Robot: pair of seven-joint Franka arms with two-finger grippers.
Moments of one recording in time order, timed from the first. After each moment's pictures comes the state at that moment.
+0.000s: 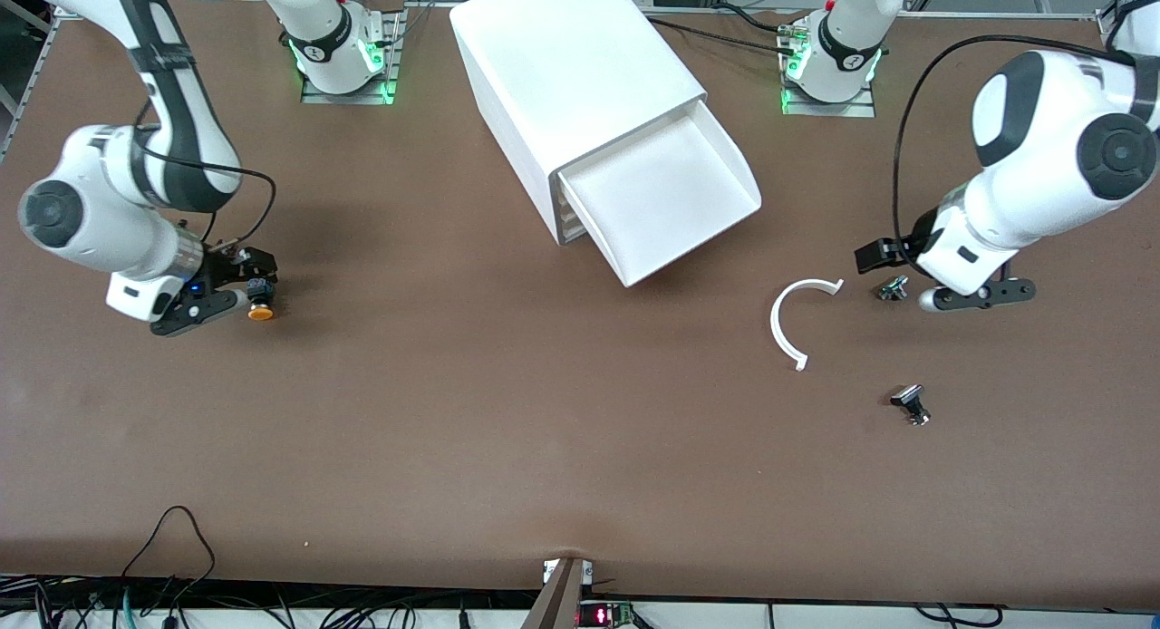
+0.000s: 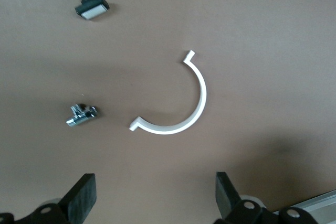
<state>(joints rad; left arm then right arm) 0.07 0.12 -0.22 -1.89 -0.05 1.89 -0.32 -0.08 0.25 0.06 -1.95 0.03 2.09 -0.45</state>
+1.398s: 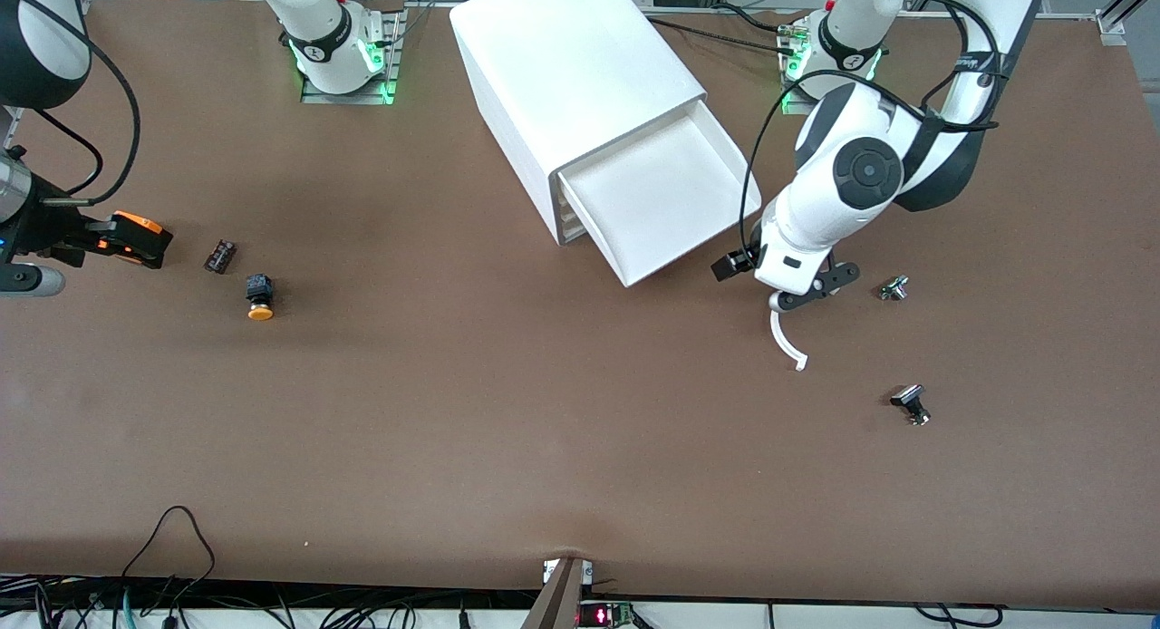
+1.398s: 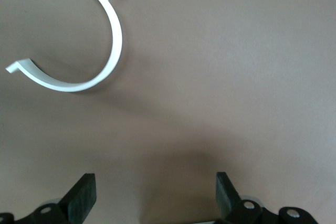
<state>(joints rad) -0.03 0.26 -0.42 -1.95 -0.05 2.10 -0.86 -0.01 0.16 -0.01 -1.56 -0.06 1.71 -0.03</state>
